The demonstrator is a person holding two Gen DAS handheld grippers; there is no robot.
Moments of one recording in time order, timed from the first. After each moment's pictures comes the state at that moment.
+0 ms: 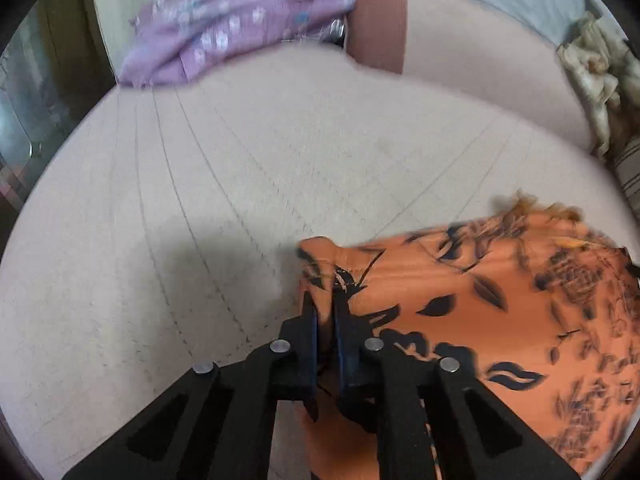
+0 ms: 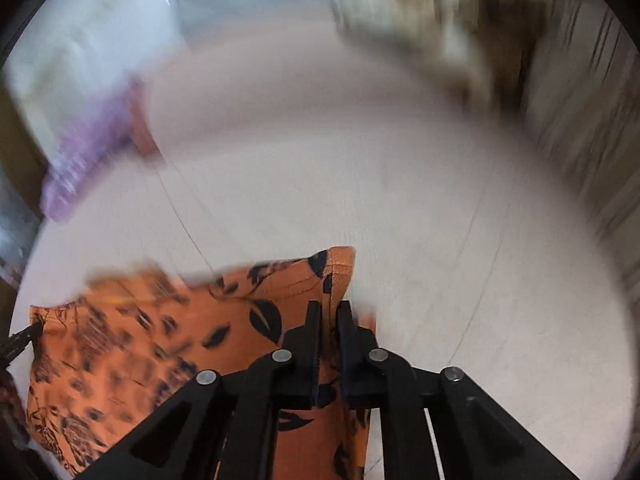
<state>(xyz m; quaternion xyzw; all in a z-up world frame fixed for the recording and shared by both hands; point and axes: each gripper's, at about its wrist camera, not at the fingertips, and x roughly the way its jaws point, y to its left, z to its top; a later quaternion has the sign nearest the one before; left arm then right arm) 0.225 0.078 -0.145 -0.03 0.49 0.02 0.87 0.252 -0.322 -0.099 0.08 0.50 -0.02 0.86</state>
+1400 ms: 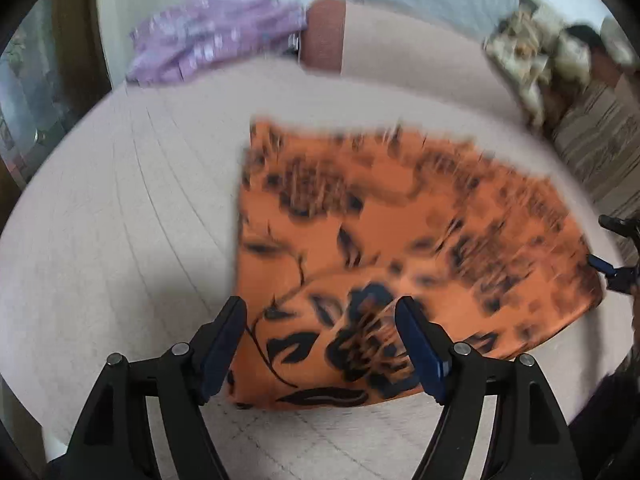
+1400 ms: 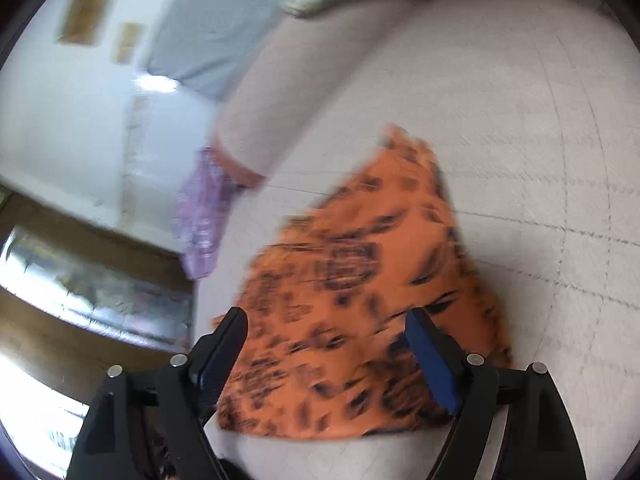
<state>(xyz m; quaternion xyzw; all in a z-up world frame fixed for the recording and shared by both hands) 0.074 0.027 -0.138 -0.03 0.48 -0.02 0.87 0.107 -0.333 -0.118 0.41 0.44 0.10 0.80</state>
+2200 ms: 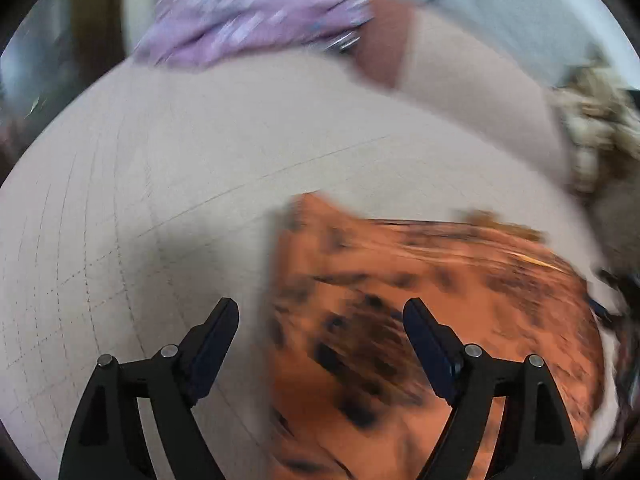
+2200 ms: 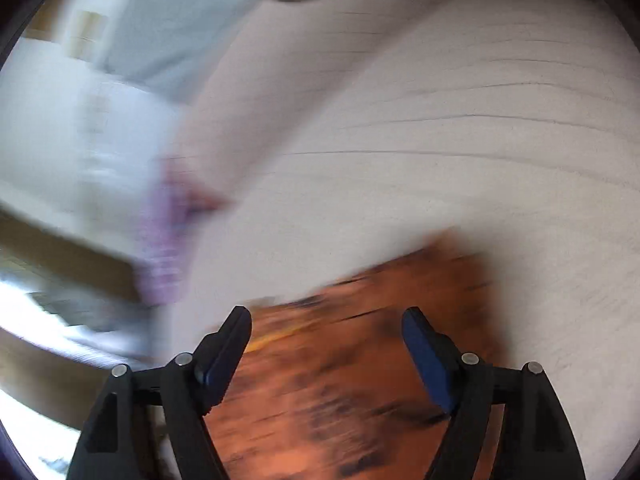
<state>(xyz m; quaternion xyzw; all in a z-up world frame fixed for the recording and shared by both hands) 0.221 0.087 -0.152 -0.11 0.51 0.06 0.85 0.250 -0.346 -0.128 0.36 0.47 0.04 0.81</state>
